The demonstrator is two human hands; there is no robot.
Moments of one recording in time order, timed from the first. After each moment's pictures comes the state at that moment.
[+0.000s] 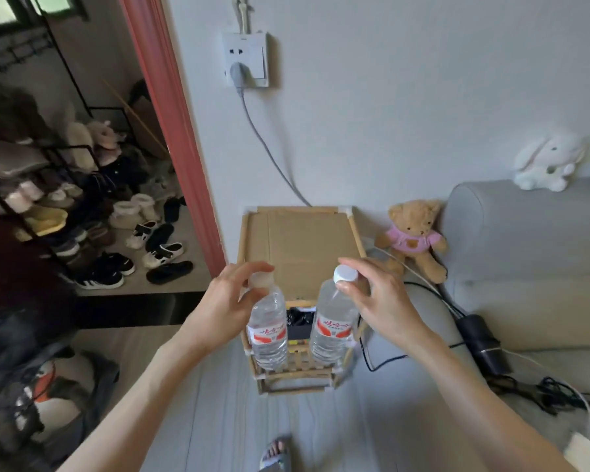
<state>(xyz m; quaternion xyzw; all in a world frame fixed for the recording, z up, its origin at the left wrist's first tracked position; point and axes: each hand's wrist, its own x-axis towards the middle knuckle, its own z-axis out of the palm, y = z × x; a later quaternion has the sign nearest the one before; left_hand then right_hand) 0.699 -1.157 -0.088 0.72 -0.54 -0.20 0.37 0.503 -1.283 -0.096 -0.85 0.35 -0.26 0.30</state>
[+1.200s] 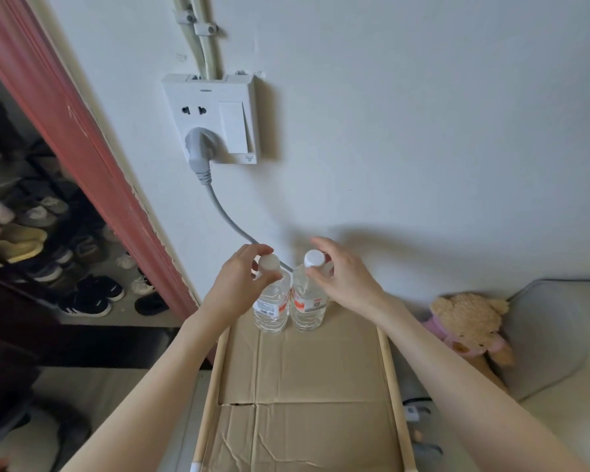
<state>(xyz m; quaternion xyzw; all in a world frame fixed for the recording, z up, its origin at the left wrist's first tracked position) 0.865 -1.474 -0.116 0.77 -0.47 -0.17 0.39 0.718 -1.591 -0.114 -0.87 0.31 -0.16 0.34</state>
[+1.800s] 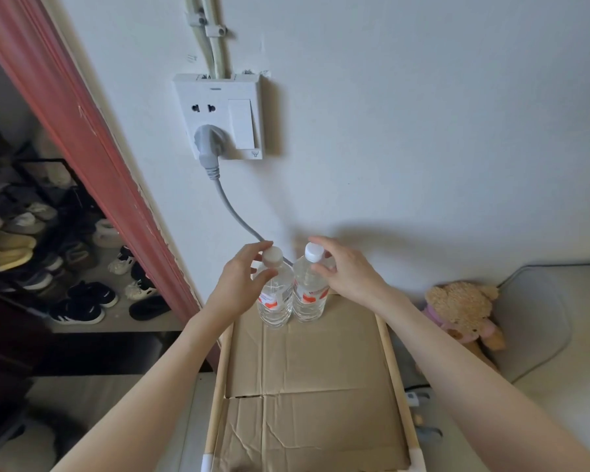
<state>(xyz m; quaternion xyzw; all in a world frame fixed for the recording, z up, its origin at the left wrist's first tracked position) 0.869 -1.464 -0.126 0.74 -0.48 -0.19 0.44 0.716 -1.585 -0.115 -0.88 0.33 -0.14 0.31</state>
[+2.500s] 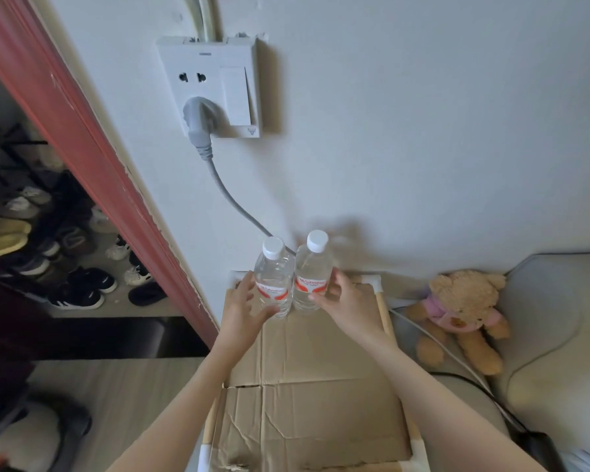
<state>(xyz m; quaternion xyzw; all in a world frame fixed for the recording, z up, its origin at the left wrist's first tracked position) 0.848 -1.435 -0.212 0.76 -0.34 -0.29 0.46 0.694 -1.557 -0.200 -0.74 0.45 -0.15 0.48</state>
